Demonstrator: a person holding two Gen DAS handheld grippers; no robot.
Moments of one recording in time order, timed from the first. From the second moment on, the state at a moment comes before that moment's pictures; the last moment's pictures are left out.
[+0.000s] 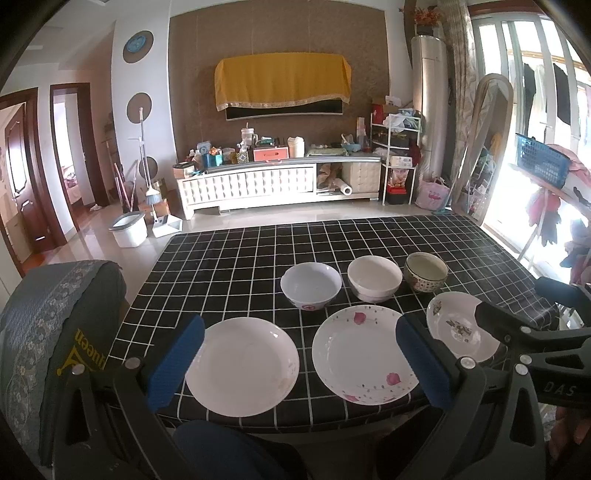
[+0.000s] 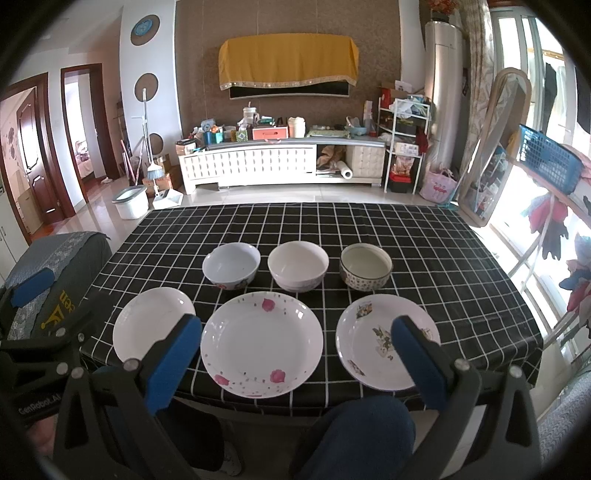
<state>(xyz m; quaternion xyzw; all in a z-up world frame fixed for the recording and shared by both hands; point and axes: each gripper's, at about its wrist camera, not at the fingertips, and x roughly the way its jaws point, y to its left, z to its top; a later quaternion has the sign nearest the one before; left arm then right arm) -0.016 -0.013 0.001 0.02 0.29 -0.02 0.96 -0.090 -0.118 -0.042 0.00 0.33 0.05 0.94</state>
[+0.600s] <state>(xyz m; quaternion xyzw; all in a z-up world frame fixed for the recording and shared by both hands) 0.023 0.047 0.005 0.00 0.32 0.00 0.95 -0.062 -0.076 -0.020 -0.03 0.29 0.04 0.96</state>
